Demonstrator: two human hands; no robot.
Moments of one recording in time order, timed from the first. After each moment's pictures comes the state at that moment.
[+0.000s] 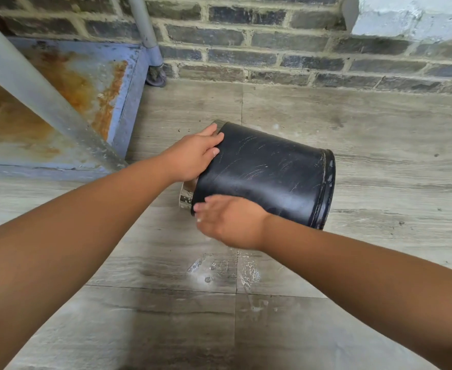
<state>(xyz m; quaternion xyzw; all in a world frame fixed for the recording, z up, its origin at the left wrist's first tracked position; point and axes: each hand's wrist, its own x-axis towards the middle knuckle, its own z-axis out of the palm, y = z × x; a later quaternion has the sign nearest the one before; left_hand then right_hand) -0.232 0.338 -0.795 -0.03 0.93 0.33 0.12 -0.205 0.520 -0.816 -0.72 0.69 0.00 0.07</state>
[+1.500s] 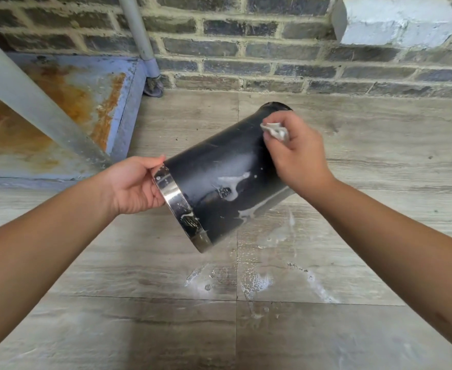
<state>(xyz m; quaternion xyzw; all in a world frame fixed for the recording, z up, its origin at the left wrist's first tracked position) -0.171 0.298 -0.750 -0.43 0.44 0.77 0.19 -0.280 0.560 -0.735 -0.23 0.84 -0.49 -0.02</state>
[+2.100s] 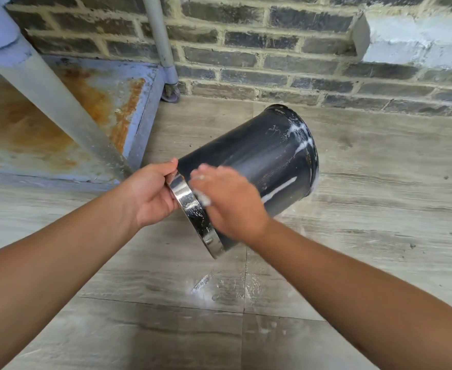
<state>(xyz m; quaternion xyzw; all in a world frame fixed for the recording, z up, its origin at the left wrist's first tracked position) -0.167 0.314 -0.747 -0.42 0.42 0.80 0.07 -0.215 0.475 -0.773 -0.53 0.78 -0.32 -0.08</state>
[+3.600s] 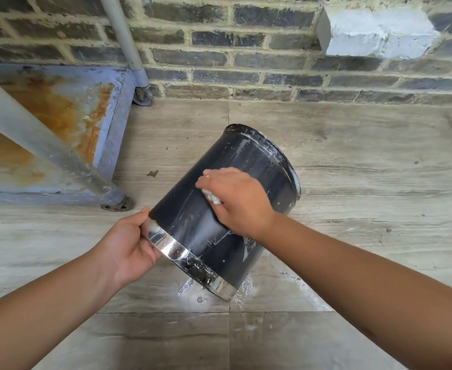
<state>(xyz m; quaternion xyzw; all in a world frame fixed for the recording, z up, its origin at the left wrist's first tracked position) -0.116 0.357 -0.767 -0.50 0.31 0.80 0.04 -0.239 0.526 -0.776 -0.50 0.81 -0.30 -0.05</state>
